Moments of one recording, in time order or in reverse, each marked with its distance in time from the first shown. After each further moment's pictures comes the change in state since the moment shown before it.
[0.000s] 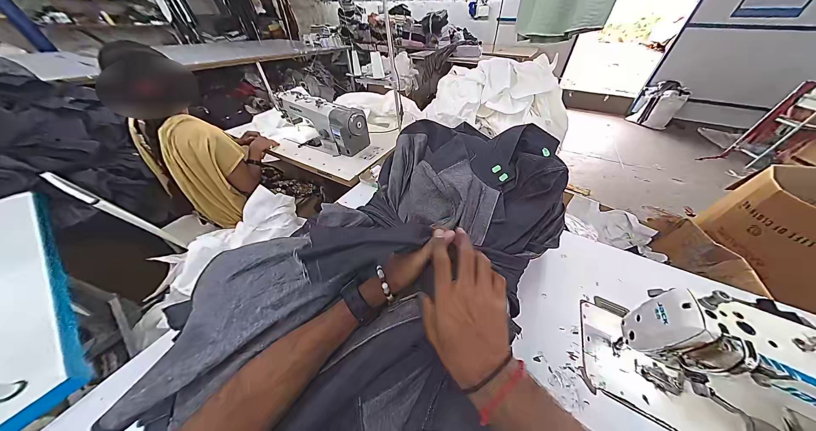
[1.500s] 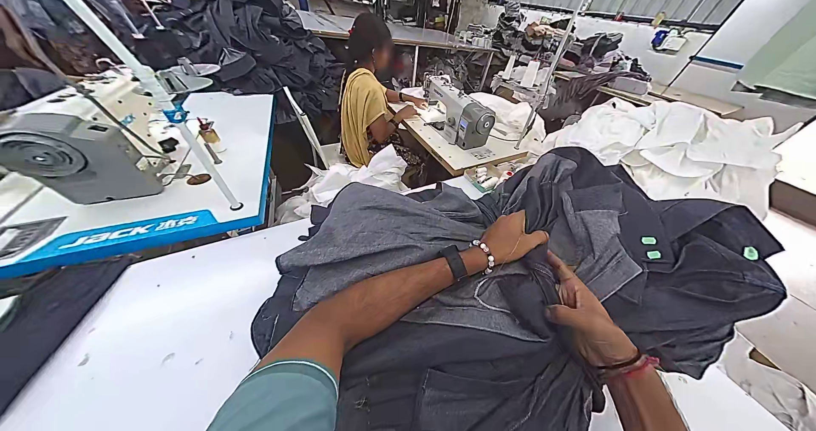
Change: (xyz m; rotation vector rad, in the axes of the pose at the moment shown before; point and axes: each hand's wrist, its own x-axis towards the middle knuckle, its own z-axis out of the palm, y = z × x) left_hand 0.036 -0.003 -0.043 0.421 0.401 -0.203; right_hand 0.057 0.088 0.082 1.648 -0.740 -0.018
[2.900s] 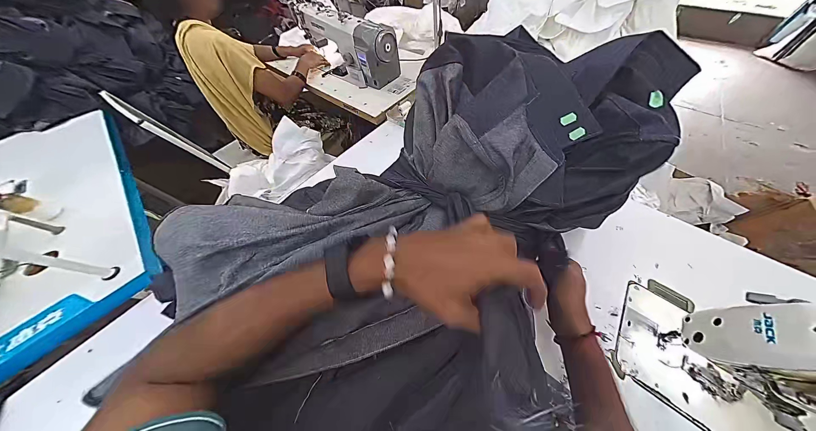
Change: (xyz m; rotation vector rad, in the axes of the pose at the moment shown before) left_hand -0.069 0.064 0.013 0.241 -0.746 0.861; right_hand -0.115 0.087 -0.021 -0.259 1.056 0.150
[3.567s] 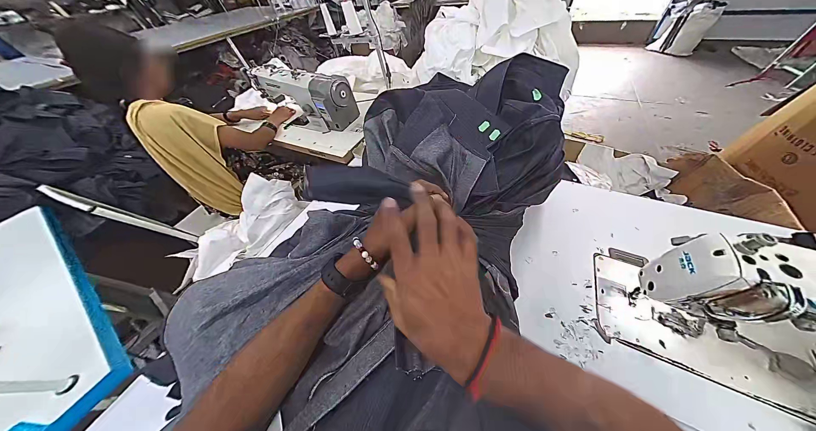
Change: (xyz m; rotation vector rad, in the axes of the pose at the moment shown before) left_hand -0.039 -0.046 -0.001 -0.265 0.453 -0.785; right_hand -0.088 -0.180 0.121 -0.926 -0.172 -0.794
